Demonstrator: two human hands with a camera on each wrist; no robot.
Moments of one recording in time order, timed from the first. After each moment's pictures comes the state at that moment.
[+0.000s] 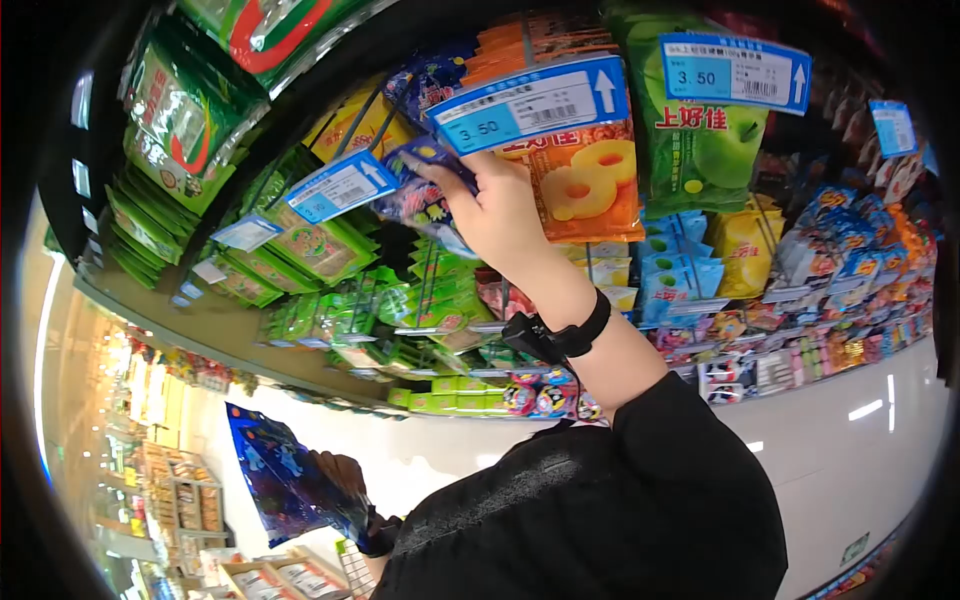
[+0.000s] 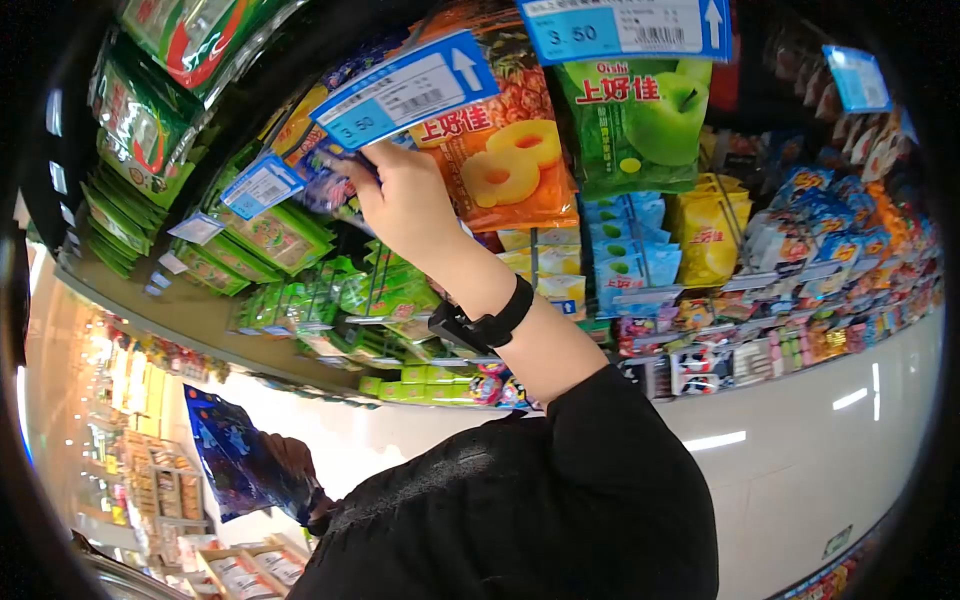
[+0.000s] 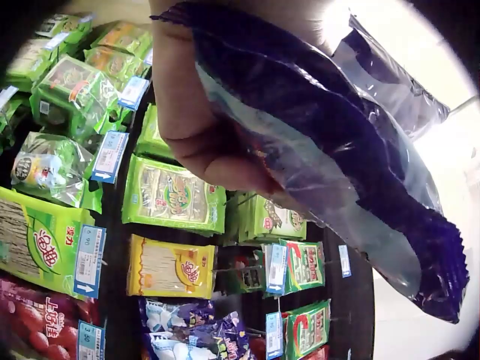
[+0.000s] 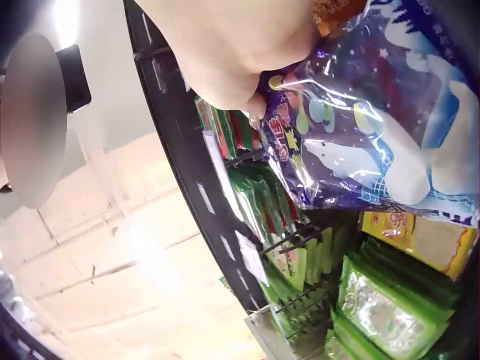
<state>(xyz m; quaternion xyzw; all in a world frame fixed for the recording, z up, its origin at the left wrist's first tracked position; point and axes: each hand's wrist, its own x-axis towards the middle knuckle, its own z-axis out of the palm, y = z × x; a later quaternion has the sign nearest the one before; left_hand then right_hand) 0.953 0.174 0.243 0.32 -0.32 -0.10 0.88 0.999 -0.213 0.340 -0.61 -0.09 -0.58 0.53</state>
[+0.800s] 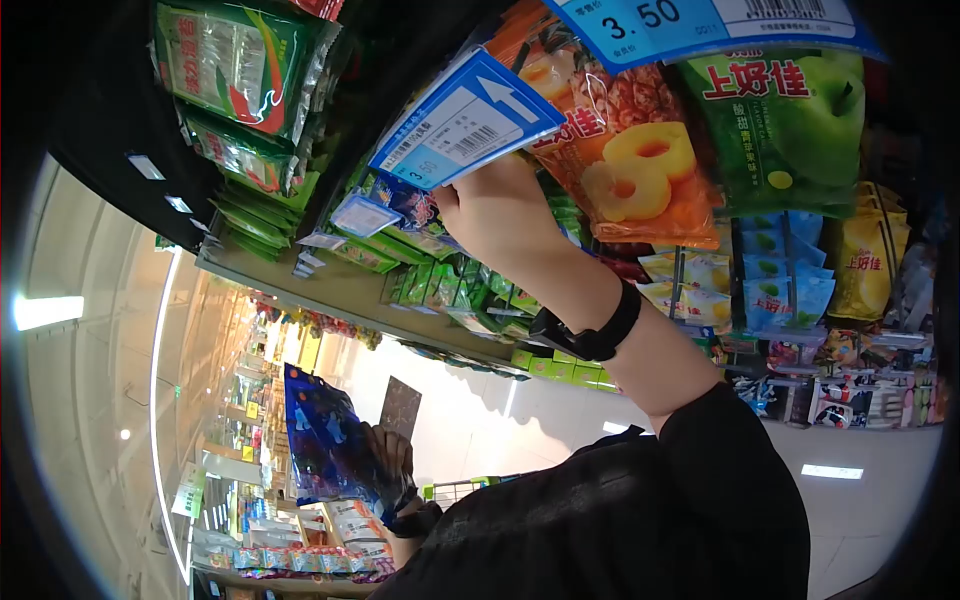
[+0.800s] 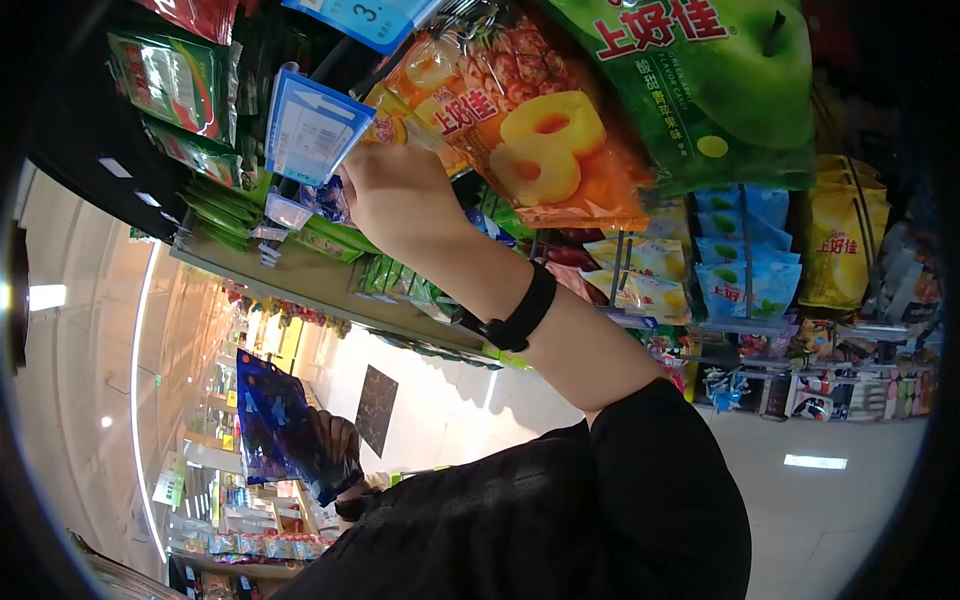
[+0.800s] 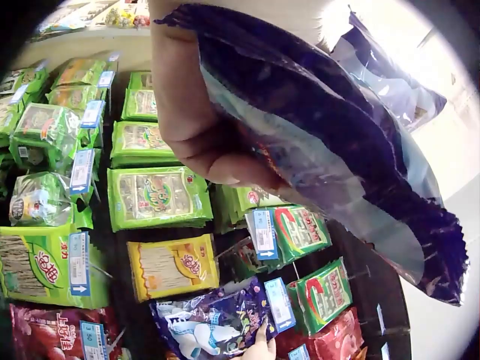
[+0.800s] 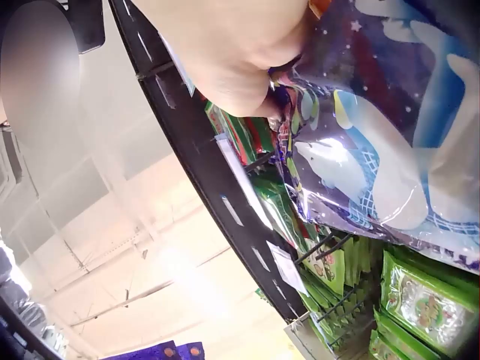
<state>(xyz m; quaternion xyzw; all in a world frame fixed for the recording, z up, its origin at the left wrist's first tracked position) 0.903 0.132 0.298 0.42 -0.29 -0.09 0.86 1.018 -0.212 0.344 -0.65 -0.10 -0.54 0.52</state>
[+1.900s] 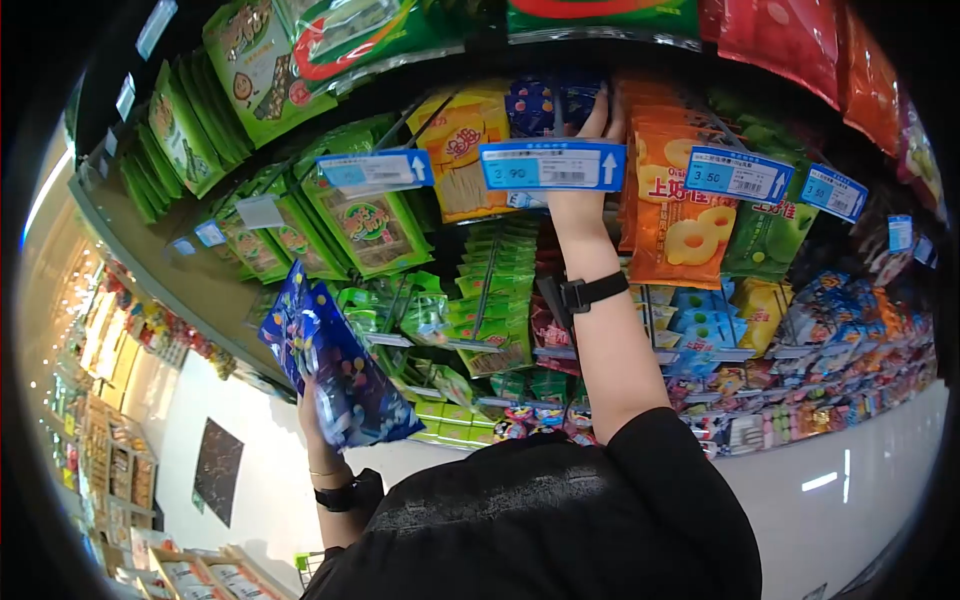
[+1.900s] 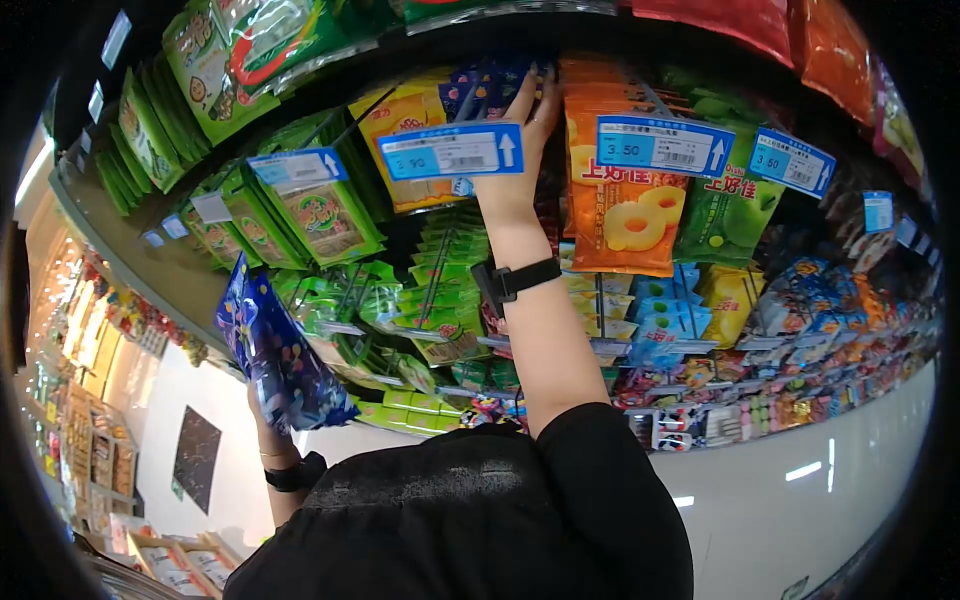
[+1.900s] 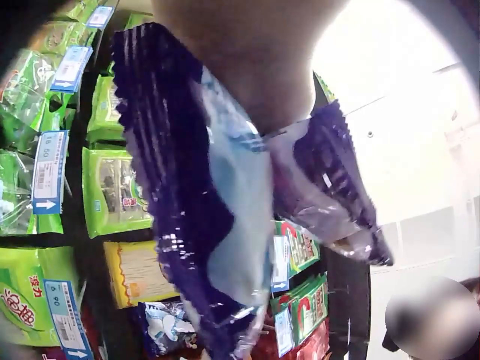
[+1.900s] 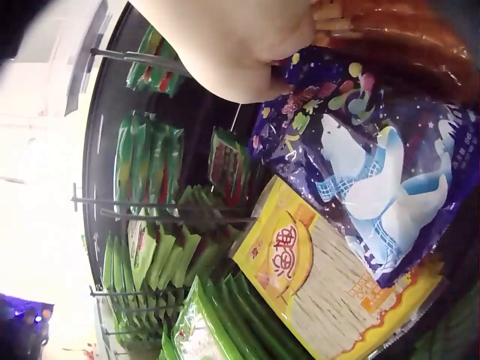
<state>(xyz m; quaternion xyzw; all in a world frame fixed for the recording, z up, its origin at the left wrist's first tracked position) 1.091 0.236 0.214 0.58 -0.19 -0.03 0.79 1.104 -0.195 0.361 -0.67 0.10 -0.70 0.21</state>
